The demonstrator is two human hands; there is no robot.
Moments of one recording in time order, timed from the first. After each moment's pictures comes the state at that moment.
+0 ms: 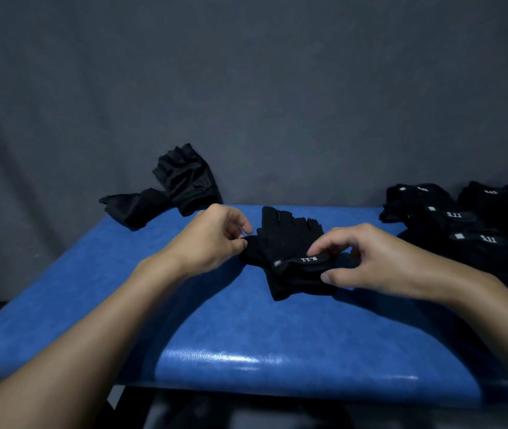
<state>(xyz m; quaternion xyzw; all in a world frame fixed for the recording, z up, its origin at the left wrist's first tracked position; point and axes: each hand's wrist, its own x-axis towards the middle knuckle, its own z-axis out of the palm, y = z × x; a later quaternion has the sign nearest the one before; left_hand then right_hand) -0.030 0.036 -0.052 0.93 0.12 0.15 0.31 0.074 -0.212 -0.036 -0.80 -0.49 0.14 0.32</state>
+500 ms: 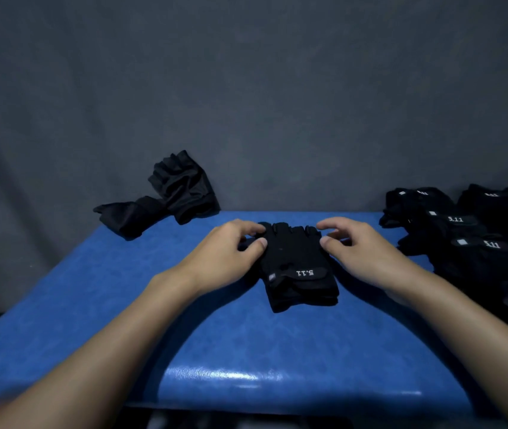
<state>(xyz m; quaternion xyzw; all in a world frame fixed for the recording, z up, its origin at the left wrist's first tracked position) -0.020 0.017 -0.060 0.93 0.11 0.15 0.31 0.098 -0.184 -0.060 -0.86 -0.30 0.06 0.41</state>
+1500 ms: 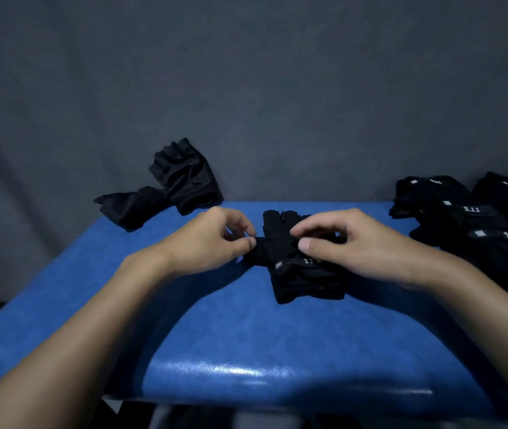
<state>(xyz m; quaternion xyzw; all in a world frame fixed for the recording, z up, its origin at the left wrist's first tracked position) -0.027 0.042 -0.049 0.94 0.09 0.09 0.32 0.081 -0.179 -0.039 -0.78 -0.45 0.15 0.41</state>
